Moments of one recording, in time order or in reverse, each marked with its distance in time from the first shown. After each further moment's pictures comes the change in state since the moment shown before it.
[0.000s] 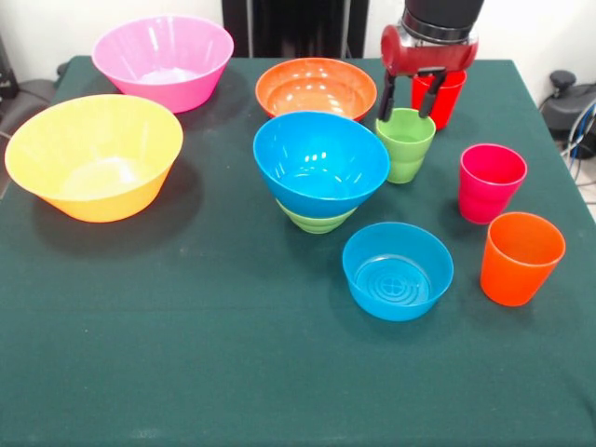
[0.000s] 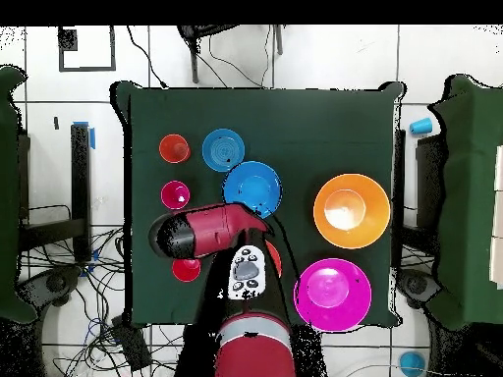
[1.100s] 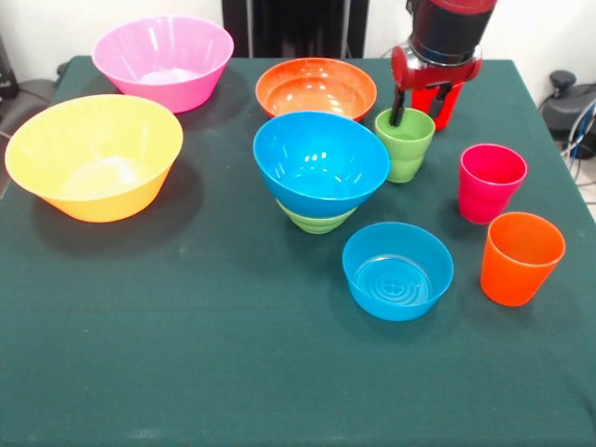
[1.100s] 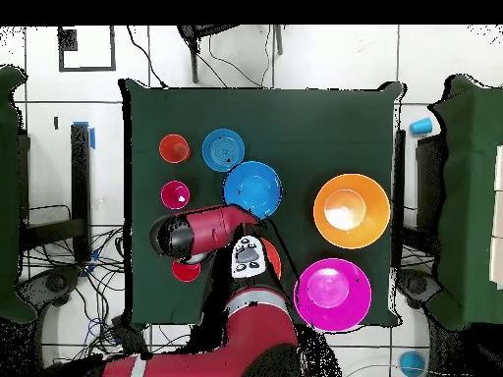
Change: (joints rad) arm -0.031 0.088 0.071 0.001 0.010 0.060 0.000
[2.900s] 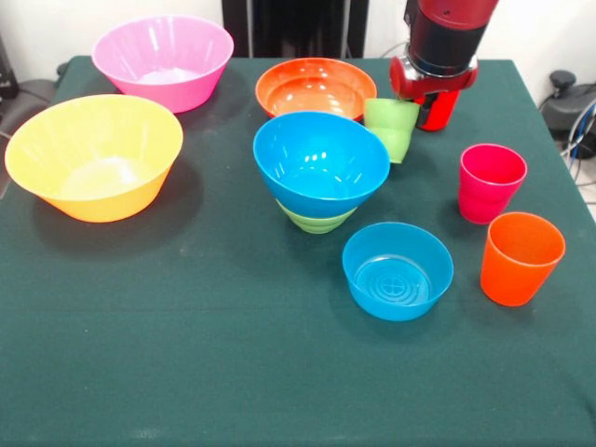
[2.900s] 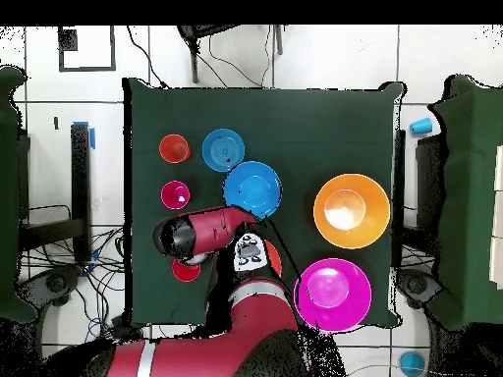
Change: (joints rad) arm -0.008 0.039 0.009 -0.008 0.000 0.001 0.000
